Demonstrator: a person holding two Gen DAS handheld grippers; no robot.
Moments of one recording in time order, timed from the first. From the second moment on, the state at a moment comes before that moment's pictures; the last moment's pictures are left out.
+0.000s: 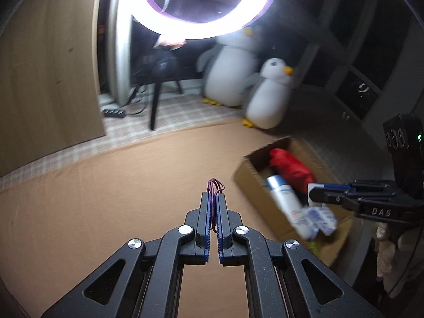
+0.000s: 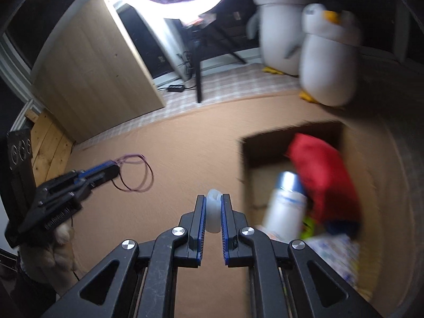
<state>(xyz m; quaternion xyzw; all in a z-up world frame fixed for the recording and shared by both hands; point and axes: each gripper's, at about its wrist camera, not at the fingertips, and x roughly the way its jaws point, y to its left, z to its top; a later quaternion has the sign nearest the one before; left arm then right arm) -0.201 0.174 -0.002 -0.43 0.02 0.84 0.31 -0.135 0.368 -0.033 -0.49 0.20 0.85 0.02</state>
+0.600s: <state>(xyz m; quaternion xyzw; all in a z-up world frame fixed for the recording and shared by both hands) -0.198 0.315 -0.013 -0.44 0.04 0.82 0.35 -0.039 0.438 -0.038 -0.48 0.22 0.84 0.07</state>
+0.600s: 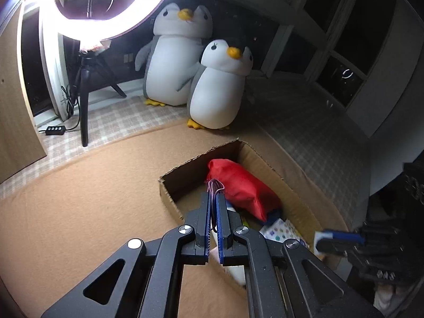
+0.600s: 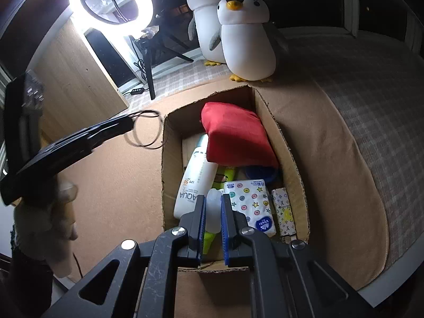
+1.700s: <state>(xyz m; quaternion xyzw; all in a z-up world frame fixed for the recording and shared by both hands) -0.188 0.259 -0.003 -0.44 0.03 0.85 0.29 -0.050 0.412 -0.027 -0.48 0.20 0.85 0.07</state>
